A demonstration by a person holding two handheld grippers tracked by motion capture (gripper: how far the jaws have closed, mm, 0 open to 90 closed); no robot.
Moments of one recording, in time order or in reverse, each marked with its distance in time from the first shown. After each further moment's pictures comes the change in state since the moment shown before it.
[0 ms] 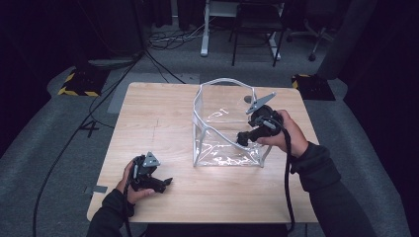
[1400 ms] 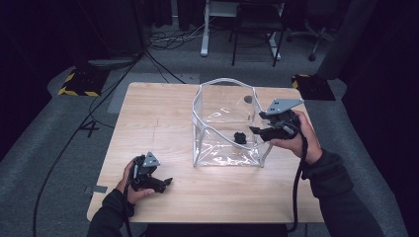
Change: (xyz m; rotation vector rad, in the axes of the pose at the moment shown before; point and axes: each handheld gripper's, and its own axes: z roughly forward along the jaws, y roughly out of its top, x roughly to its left) left arm 0.000 0.000 0.000 0.000 0.001 0.001; right arm -0.002 -0.031 -0.035 -0.257 -0.109 -0.014
